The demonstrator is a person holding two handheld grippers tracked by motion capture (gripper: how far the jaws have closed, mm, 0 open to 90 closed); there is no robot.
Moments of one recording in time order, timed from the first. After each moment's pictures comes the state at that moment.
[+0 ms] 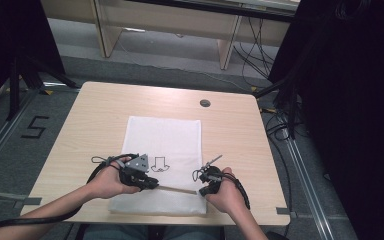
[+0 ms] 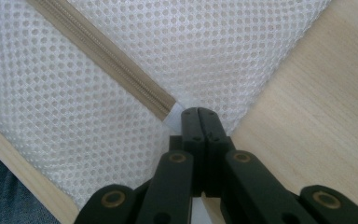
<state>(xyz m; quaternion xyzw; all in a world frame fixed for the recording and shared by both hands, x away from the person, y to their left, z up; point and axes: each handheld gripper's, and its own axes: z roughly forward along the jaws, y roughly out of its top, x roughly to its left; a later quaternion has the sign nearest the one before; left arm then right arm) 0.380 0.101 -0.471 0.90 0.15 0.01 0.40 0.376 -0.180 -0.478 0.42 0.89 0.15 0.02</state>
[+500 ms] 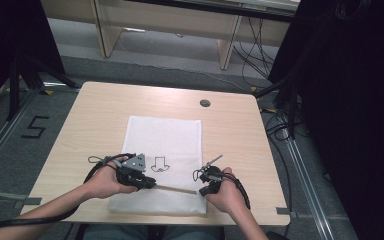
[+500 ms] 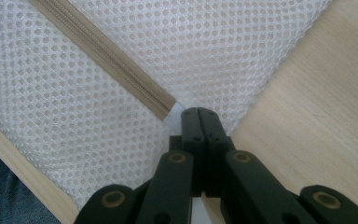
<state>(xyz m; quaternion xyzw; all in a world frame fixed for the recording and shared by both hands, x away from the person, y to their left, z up) 0.380 0.108 -0.473 0.90 0.16 0.01 0.40 0.378 -0.183 -0.479 0.40 0.90 0.16 0.02</state>
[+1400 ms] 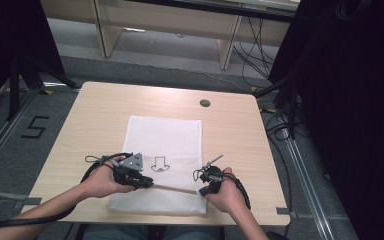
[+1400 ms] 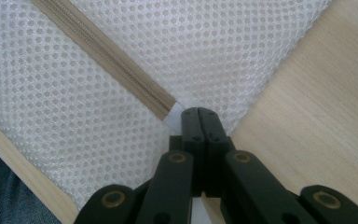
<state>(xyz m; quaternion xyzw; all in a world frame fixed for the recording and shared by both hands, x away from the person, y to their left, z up) 0.381 0.116 -0.472 0.90 0.16 0.01 0.40 0.379 -0.184 -0.479 0.40 0.90 0.17 0.02</state>
